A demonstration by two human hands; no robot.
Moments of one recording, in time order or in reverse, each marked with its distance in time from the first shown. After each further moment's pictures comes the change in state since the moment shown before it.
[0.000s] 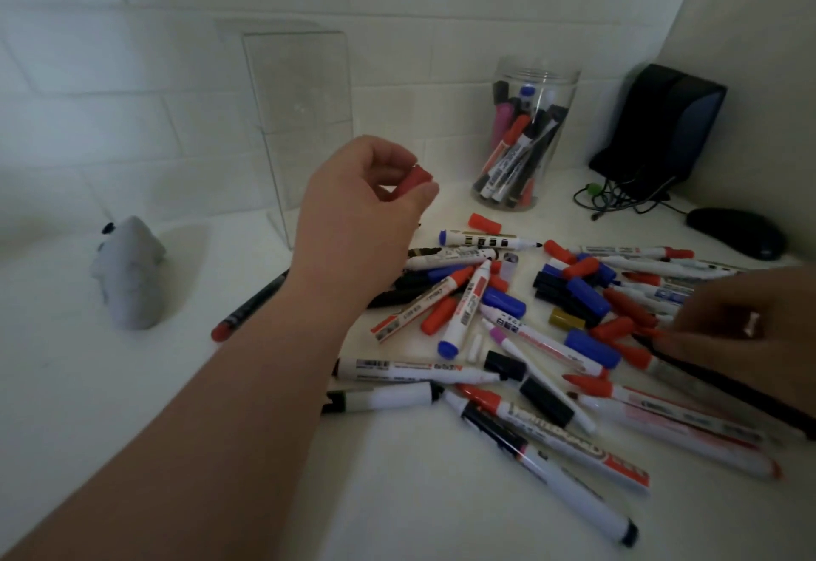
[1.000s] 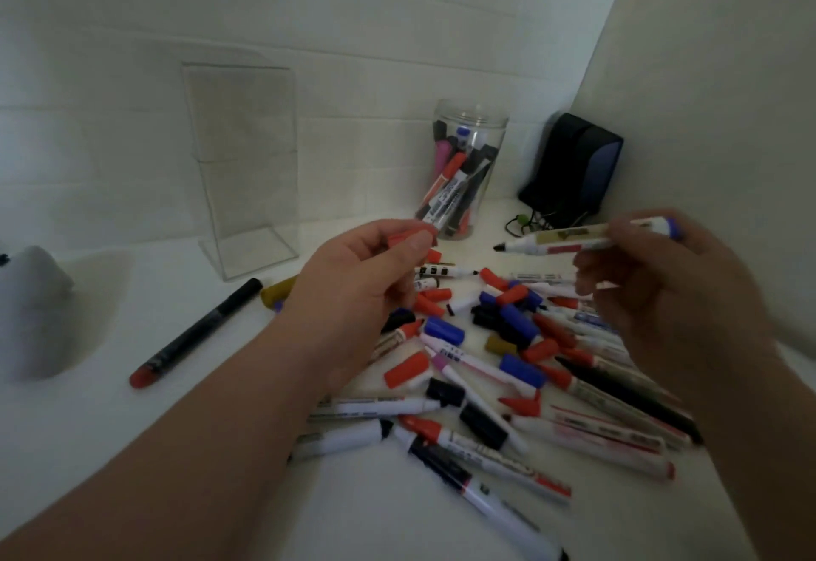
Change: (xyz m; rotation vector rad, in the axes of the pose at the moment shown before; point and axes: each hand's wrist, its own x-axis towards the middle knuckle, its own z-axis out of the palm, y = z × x) left_hand -0.019 -0.009 0.028 -0.782 -0.427 -0.362; right_hand -0.001 -0.096 -0.010 1.289 0.386 -0.007
